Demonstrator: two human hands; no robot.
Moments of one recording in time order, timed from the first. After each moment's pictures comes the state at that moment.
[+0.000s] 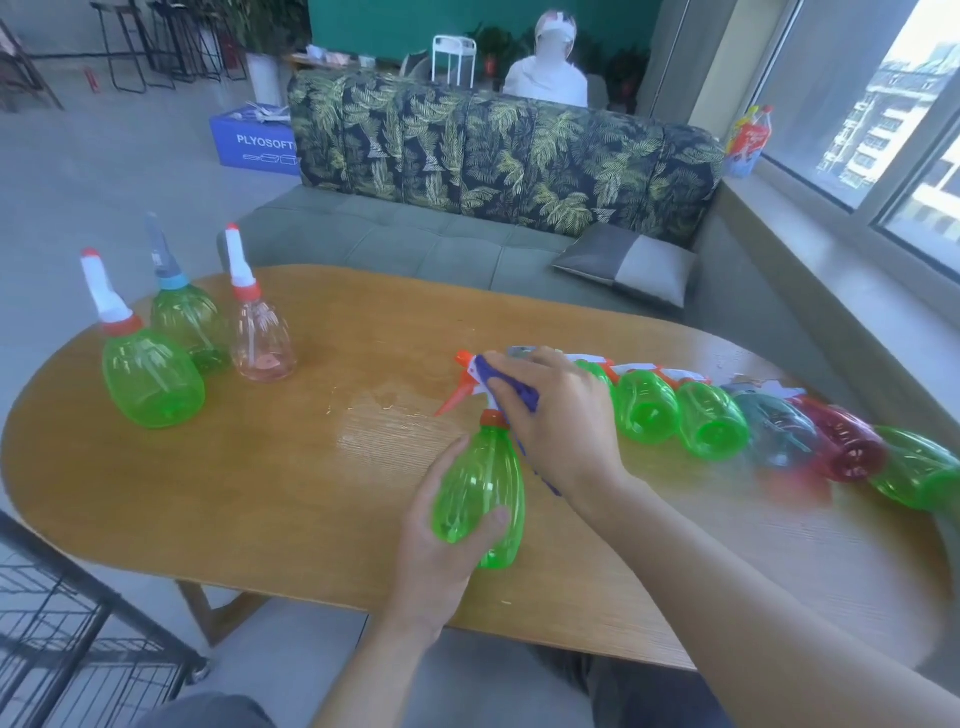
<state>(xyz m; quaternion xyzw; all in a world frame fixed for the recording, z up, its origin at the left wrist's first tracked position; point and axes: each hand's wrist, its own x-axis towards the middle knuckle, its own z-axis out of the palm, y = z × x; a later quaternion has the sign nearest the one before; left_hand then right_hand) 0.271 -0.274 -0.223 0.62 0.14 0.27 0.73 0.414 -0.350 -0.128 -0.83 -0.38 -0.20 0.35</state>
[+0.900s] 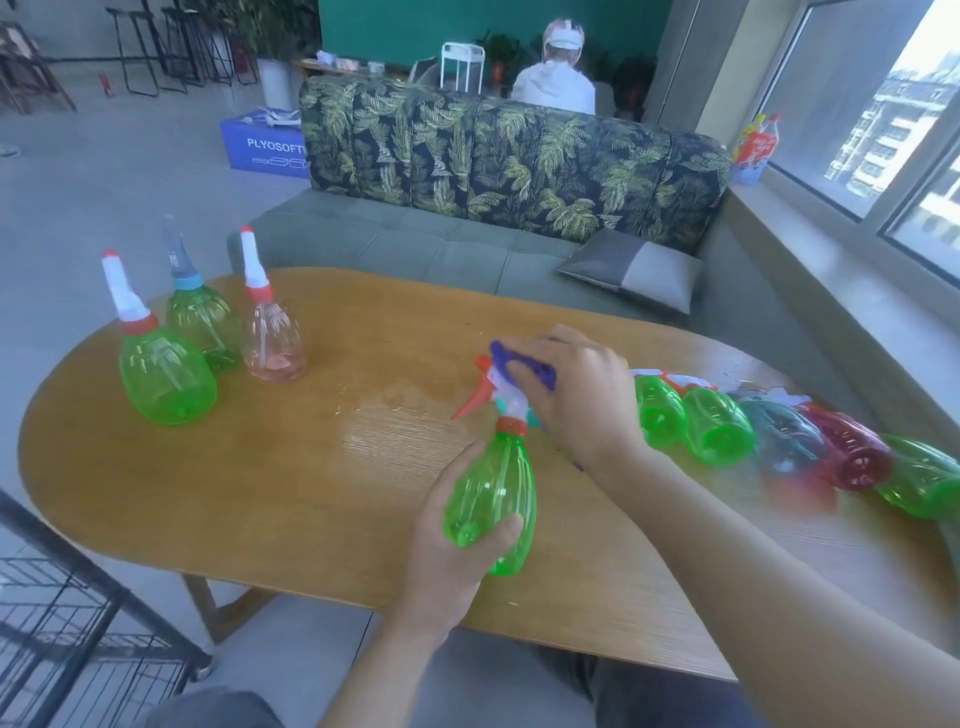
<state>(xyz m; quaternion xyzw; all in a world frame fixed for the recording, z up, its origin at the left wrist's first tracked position) 0.270 -0.277 -0.213 0.63 0.12 0.26 0.72 0.431 -0.354 -0.105 -0.84 -0.40 -0.23 0.29</state>
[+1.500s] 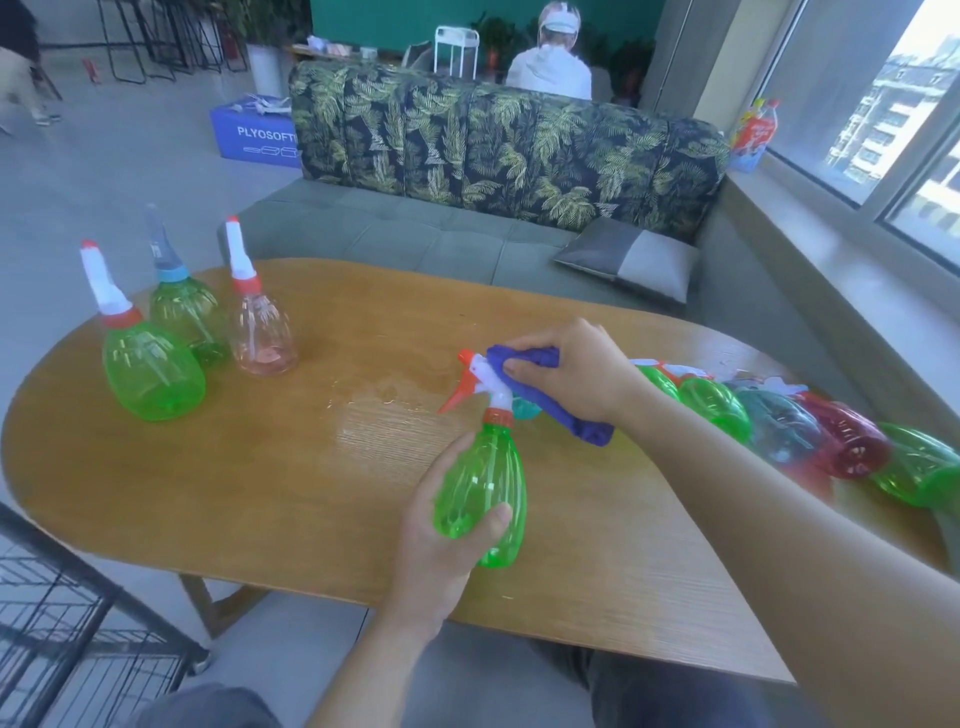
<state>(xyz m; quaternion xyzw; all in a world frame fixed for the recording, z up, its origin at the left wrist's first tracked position) 0.270 -0.273 -0.218 0.62 0.13 0.27 0.72 0.460 -0.357 -0.081 -0.88 -0.39 0.03 0.28</state>
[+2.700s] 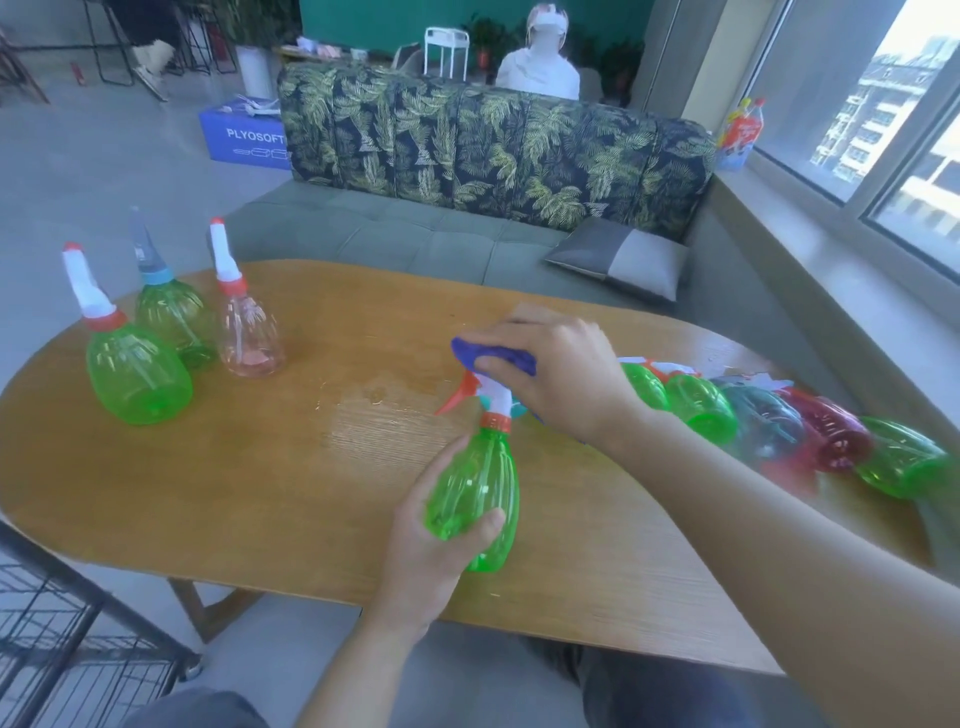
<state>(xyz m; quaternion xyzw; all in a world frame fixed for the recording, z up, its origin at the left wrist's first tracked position) 0.273 -0.273 -0.223 0.64 0.13 0.24 0.72 0.439 -0.361 -0.079 -0.81 -0.51 -0.16 0.24</state>
